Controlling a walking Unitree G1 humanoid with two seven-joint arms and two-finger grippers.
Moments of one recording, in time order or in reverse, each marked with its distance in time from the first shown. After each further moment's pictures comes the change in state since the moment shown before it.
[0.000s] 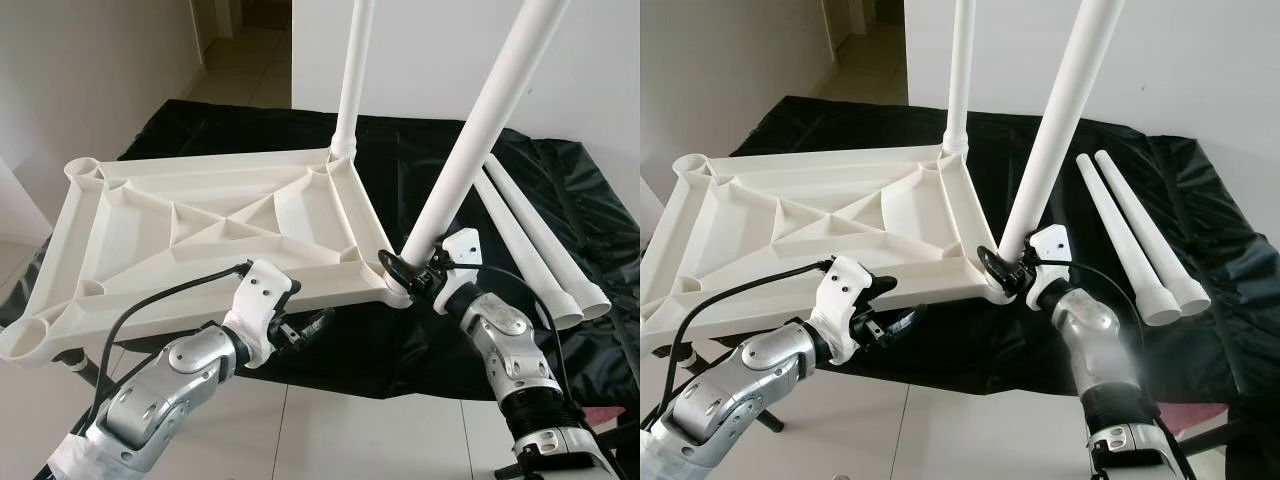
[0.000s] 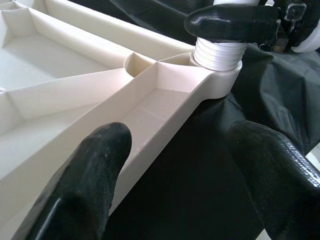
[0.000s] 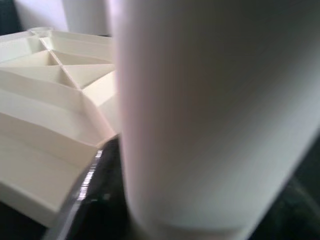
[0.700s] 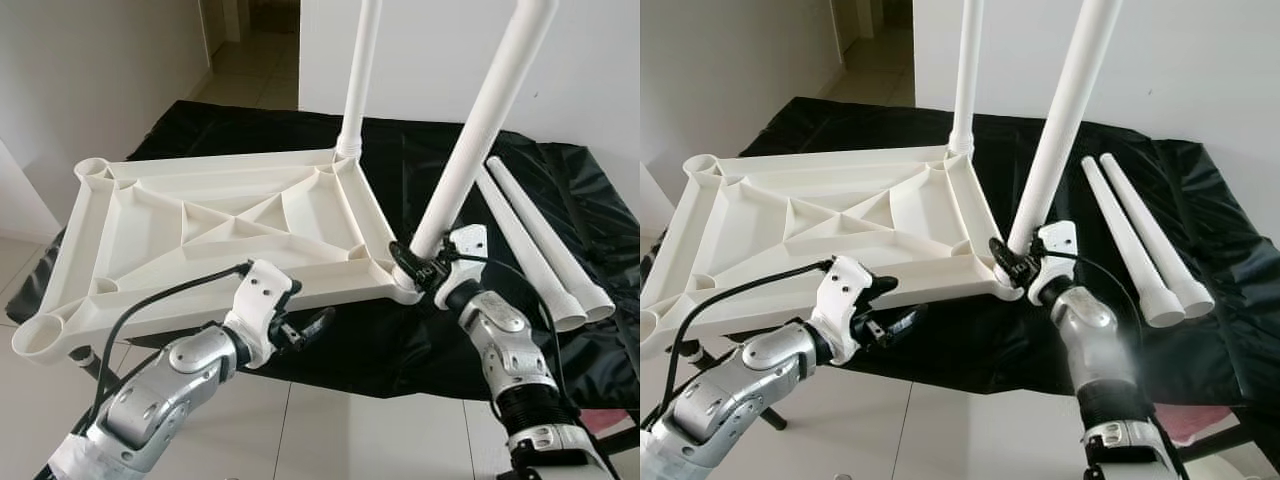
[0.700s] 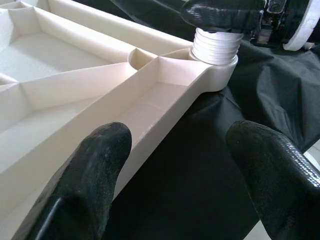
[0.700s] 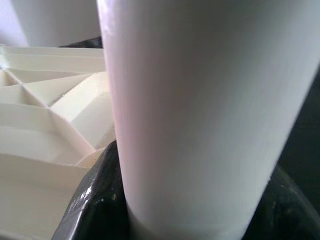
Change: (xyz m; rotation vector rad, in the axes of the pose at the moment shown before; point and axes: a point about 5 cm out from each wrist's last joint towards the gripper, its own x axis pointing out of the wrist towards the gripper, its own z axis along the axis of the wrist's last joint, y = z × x) left arm 0.000 0.000 0.000 -0.009 -0.003 -0.004; right arm 0.003 -0.002 -0.001 0.078 0.010 -0.236
